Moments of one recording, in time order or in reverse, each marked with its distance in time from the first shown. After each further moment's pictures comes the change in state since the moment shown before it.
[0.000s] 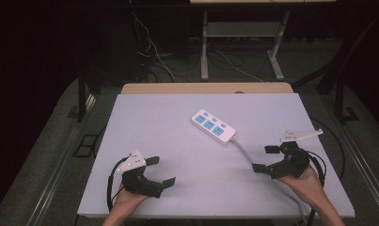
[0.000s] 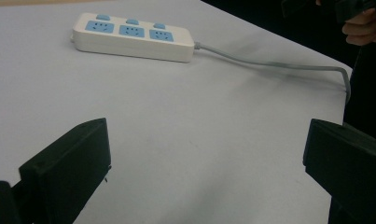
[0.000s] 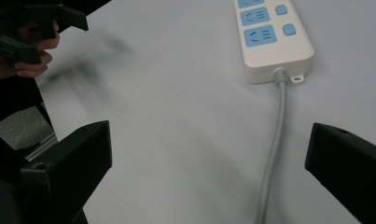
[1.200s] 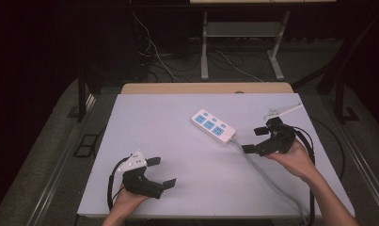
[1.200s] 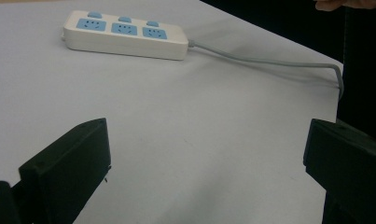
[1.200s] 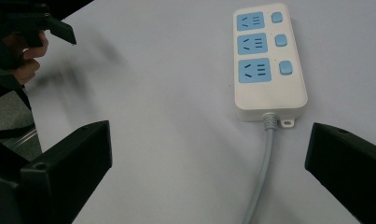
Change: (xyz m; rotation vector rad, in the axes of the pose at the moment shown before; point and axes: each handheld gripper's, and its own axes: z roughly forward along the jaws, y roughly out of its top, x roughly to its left) left arm 0.000 0.000 0.002 0.005 -0.025 0.005; right arm -0.015 0.061 0.026 0.099 0.015 -0.062
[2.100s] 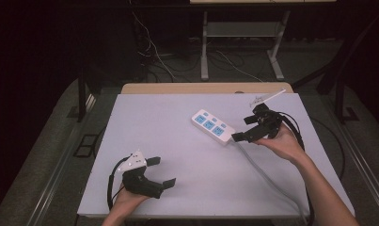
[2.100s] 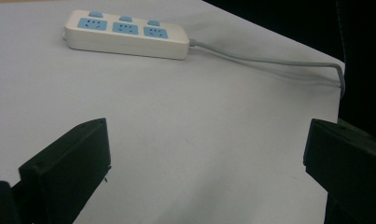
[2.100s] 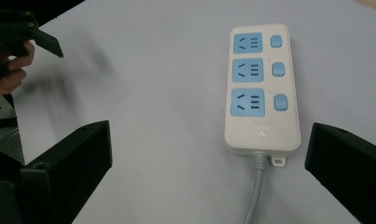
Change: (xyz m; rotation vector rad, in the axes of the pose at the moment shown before) left arm 0.001 0.000 0.000 0.002 0.001 0.001; right arm -0.013 0.042 0.023 0.047 0.011 -0.044
